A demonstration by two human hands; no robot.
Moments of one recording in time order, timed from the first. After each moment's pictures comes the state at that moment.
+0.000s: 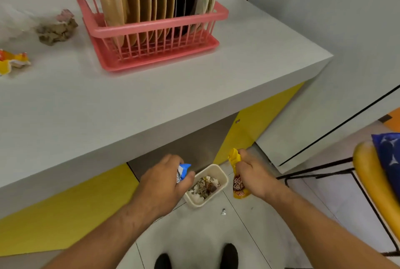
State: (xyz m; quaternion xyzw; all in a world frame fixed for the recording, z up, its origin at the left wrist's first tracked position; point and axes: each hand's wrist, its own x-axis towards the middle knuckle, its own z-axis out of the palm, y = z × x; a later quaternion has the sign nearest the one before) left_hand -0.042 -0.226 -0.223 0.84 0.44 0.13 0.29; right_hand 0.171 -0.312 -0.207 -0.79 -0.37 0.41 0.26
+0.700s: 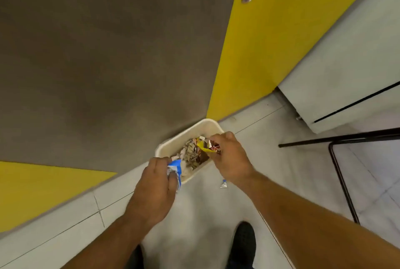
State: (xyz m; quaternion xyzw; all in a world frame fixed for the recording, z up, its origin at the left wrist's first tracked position) left_hand 0.087 -0.257 -0.611 0.76 0.55 0.05 0.35; right_hand 0.290 -0.280 -0.641 -0.80 -0.48 0.32 0.13
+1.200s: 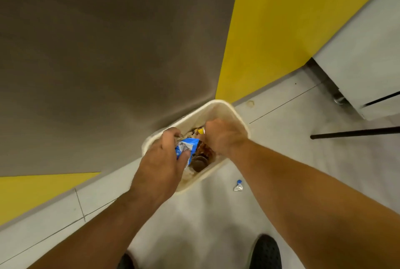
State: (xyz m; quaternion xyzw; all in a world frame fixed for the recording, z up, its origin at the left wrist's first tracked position) left_hand 0.131 -0.211 -0.744 0.77 0.55 0.08 0.33; right_hand 0.302 -0.197 -0.808 -0.76 -0.57 0.29 -0.08
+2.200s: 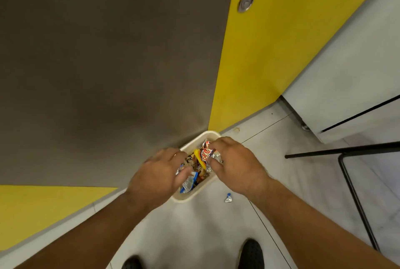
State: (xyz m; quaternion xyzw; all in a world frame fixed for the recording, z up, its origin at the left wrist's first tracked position) left_hand 0.112 -0.195 -0.627 0.92 0.35 0.02 0.16; right_hand 0.303 -0.264 -0.592 -0.76 -0.58 0.28 0.07
